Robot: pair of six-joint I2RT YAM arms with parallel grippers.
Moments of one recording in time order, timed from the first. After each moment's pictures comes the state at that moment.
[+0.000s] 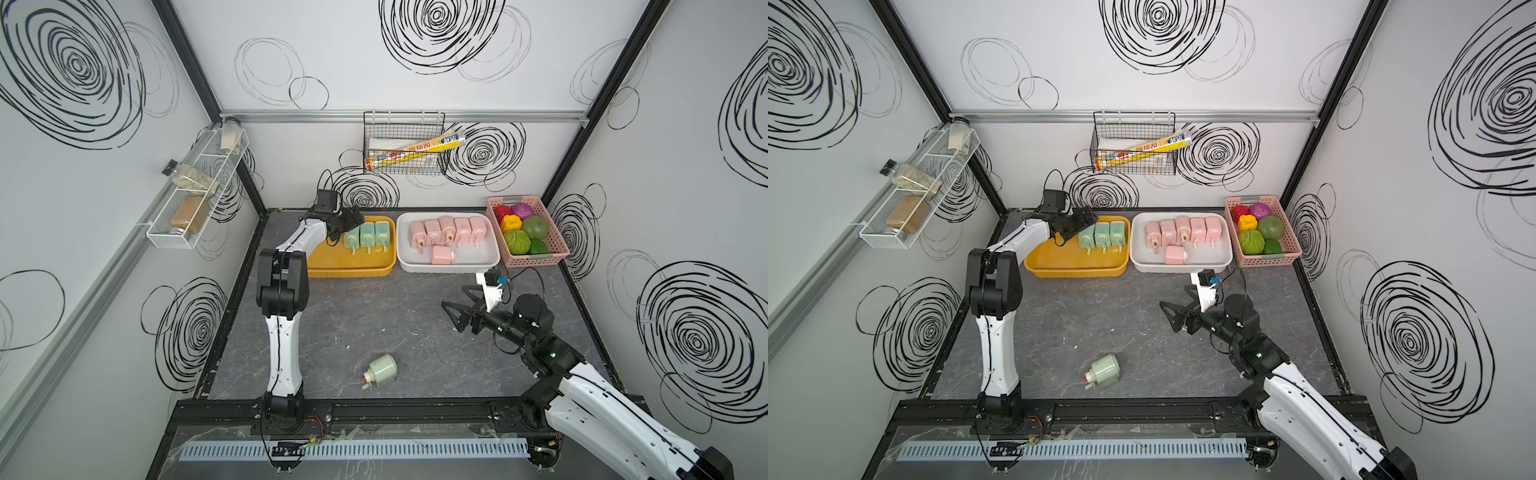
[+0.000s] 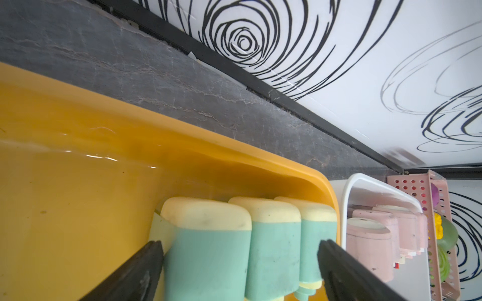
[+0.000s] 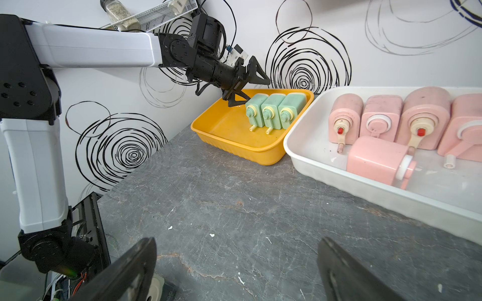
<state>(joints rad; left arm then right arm) -0.09 2.23 1.82 -0.39 0.29 -0.60 0.58 0.67 0.41 0.06 -0.30 0.32</state>
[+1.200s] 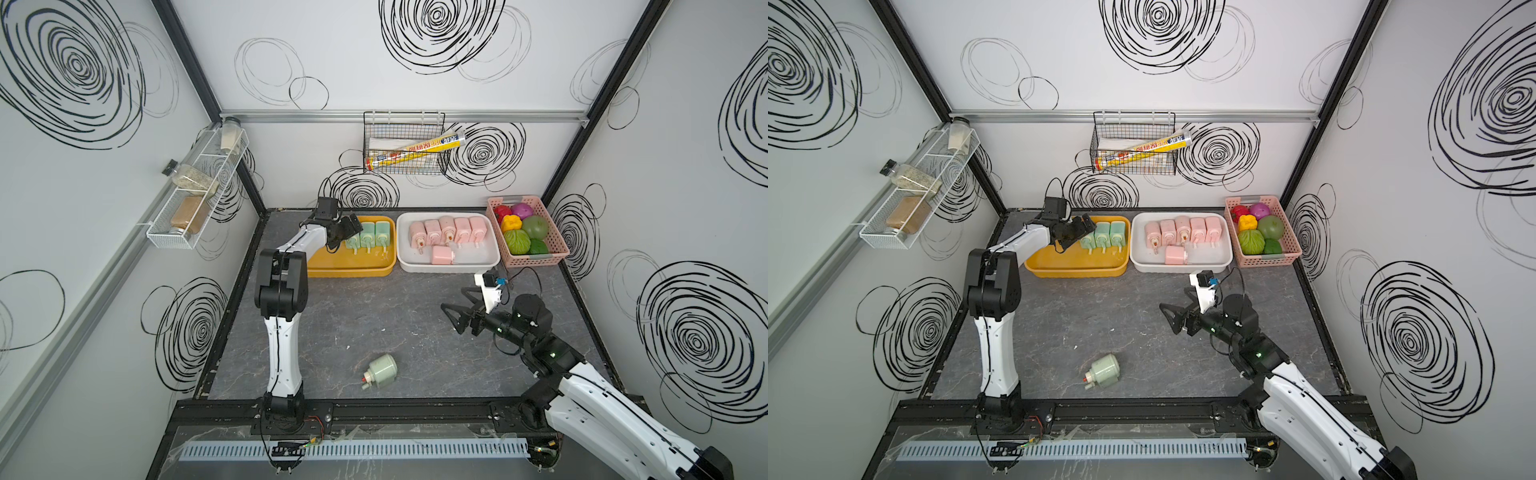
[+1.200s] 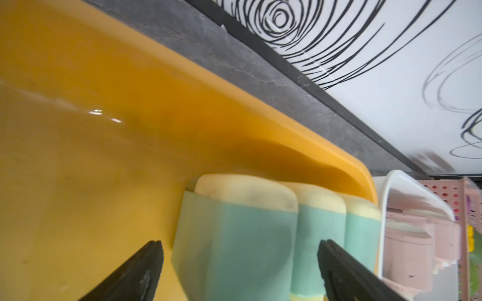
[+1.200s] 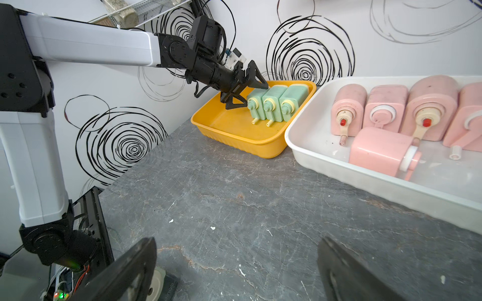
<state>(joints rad) -0.09 2.18 1.70 -0.37 0.22 -0.59 0.58 0.68 0.41 0.02 -0.32 0.31</state>
